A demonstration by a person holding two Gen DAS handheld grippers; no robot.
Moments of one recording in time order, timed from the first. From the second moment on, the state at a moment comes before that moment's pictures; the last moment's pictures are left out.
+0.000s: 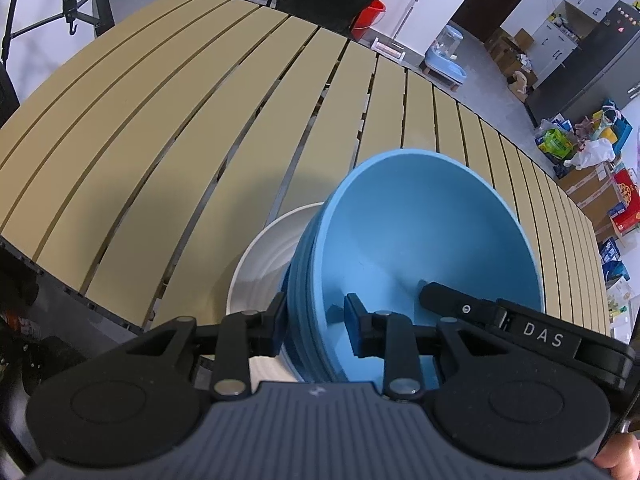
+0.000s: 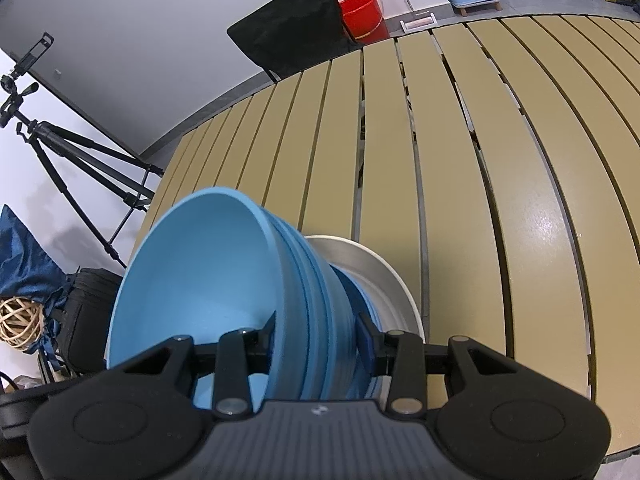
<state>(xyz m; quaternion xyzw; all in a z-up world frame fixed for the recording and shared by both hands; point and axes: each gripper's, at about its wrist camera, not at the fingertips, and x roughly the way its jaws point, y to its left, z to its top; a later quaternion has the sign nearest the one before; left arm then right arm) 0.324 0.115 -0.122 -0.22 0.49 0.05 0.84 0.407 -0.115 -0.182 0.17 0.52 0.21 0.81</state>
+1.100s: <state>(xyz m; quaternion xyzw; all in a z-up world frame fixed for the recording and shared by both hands) 0.285 0.105 -0.070 -0.19 0.43 0.07 0.88 0.365 -0.155 -0.133 0.17 0.44 0.21 0.86</state>
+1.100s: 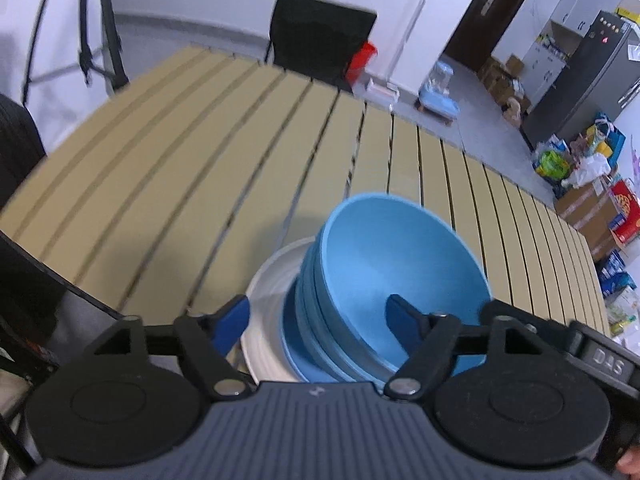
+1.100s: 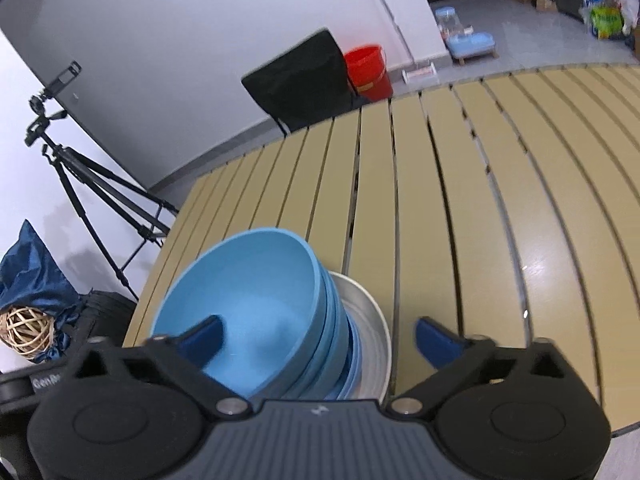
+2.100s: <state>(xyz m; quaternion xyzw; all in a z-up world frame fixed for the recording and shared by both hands) 0.067 -0.005 -0.039 0.00 0.24 0.04 0.97 0.098 -0.242 -0.073 -0.01 0.22 0.15 0.96</state>
